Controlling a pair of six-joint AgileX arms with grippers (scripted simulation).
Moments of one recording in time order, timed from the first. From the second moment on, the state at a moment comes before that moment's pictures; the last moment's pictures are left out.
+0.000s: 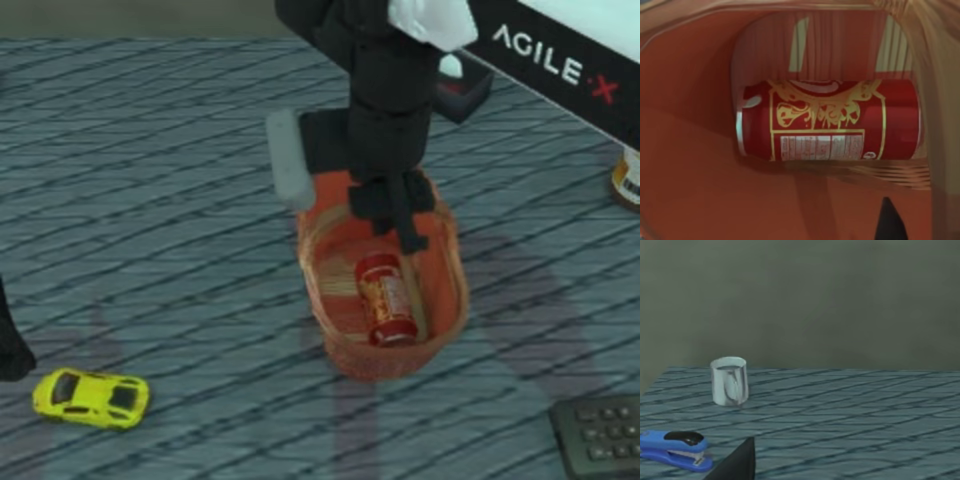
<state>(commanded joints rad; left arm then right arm) 0.02 0.00 0.00 0.00 0.00 0.00 0.69 2.27 2.21 -1.51 0.00 -1.01</state>
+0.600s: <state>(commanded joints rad) 0.02 0.00 0.00 0.00 0.00 0.00 0.67 2.28 2.43 -1.72 0.01 -1.04</state>
